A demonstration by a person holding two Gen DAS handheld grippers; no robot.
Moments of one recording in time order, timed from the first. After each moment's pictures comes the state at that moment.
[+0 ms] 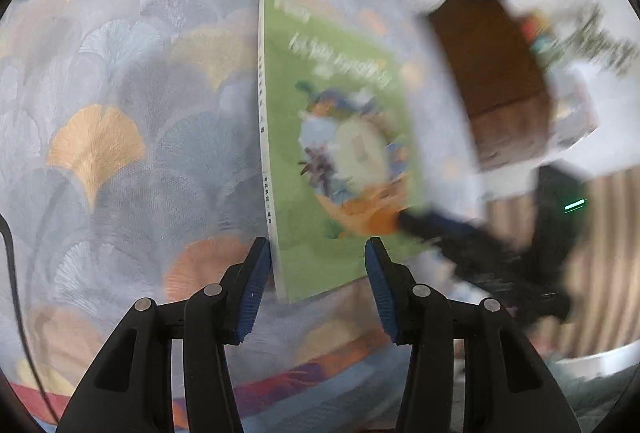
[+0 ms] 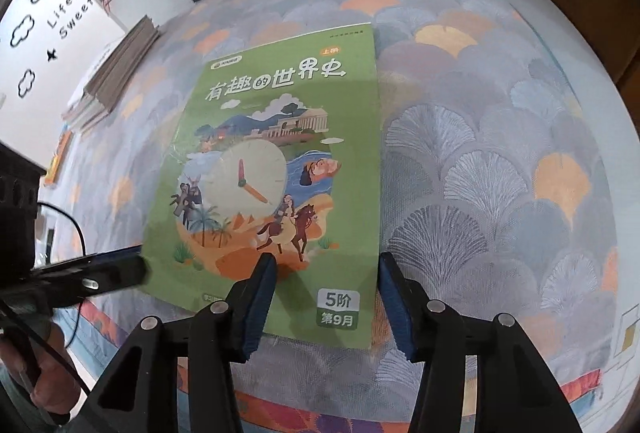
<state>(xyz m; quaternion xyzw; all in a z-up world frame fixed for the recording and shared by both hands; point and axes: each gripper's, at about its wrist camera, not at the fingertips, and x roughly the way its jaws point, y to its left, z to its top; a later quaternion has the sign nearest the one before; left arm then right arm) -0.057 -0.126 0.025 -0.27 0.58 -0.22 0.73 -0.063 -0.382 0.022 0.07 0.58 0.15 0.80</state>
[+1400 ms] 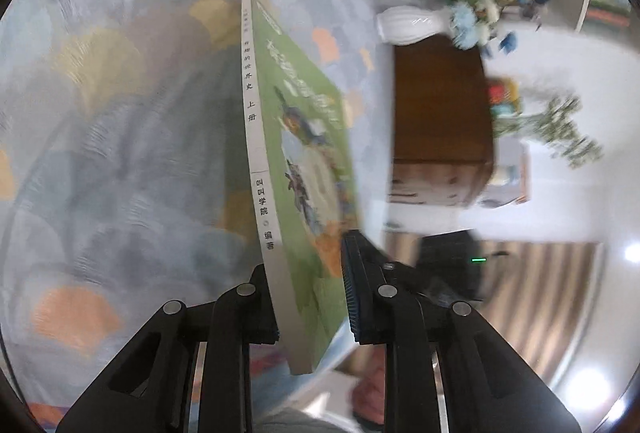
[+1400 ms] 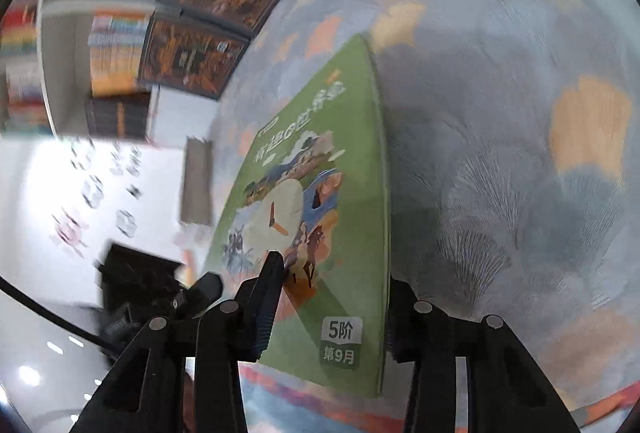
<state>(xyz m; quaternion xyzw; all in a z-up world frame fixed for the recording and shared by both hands) -0.018 -0.149 0.030 -0.40 0.60 -0.24 0.65 -0.039 -0.449 0.028 0.37 0.56 0.20 0.71</state>
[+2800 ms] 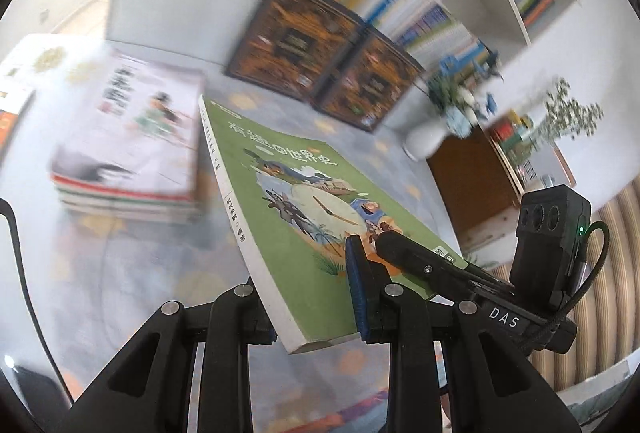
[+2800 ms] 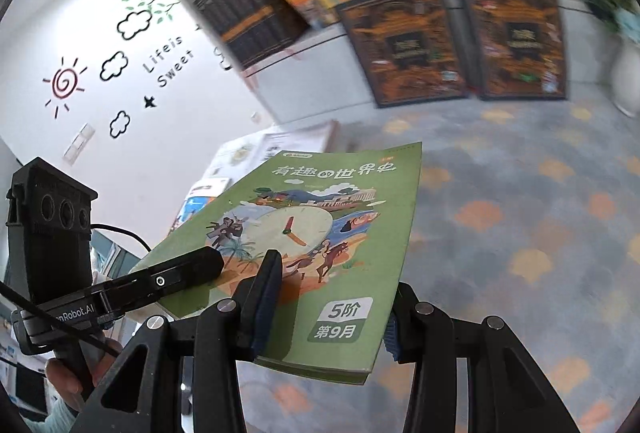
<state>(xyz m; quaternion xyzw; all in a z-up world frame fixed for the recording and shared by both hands) -0.004 0.089 0.181 -0.23 0.45 -0.17 0.84 0.008 -0.131 0.181 0.13 0.45 0.28 0.84</state>
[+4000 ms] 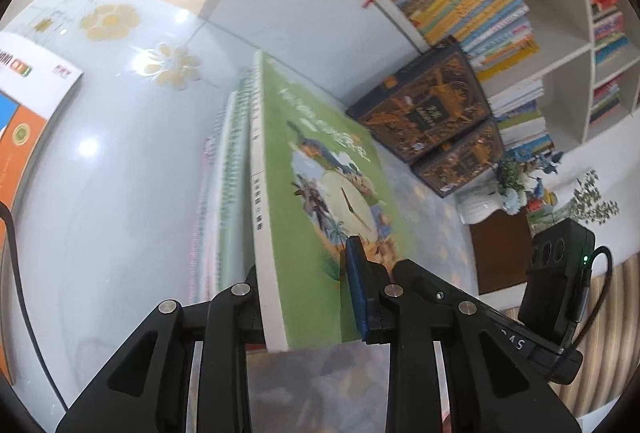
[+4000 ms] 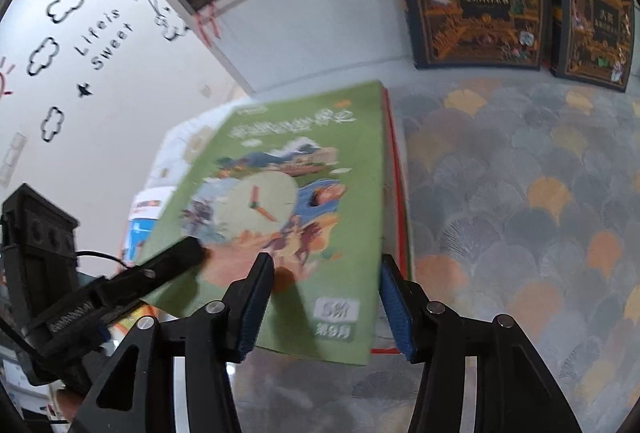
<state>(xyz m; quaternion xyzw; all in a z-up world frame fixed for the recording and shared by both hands) 0.114 0.276 0.083 -0.32 0.47 -0.13 0.81 0.118 0.044 0.106 0.12 0.52 0.19 0.82</state>
